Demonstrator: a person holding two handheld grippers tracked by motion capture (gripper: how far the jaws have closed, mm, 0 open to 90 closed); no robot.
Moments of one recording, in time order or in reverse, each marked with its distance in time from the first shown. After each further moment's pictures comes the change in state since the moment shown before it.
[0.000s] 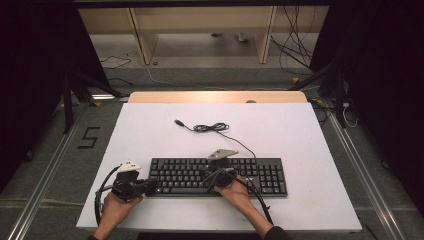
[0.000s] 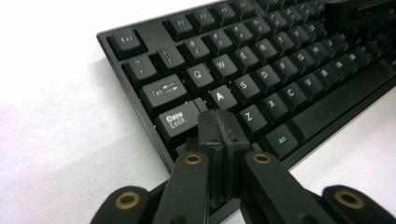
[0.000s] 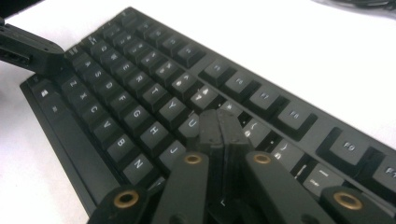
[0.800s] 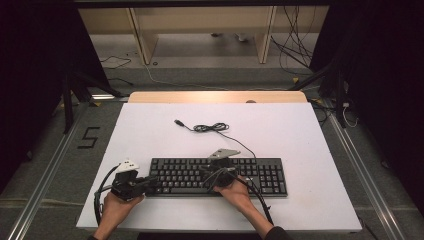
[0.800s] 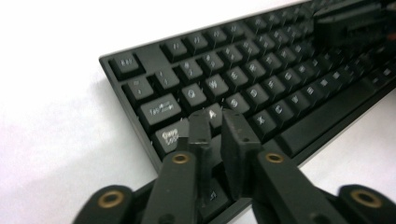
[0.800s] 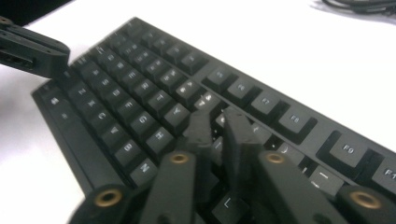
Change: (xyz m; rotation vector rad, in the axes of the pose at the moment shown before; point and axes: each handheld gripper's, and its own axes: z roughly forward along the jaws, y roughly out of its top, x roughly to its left) left arm -0.002 0.003 -0.007 -0.078 -0.012 0.007; right arm -0.001 0.001 -0.005 -0.035 0.021 0.022
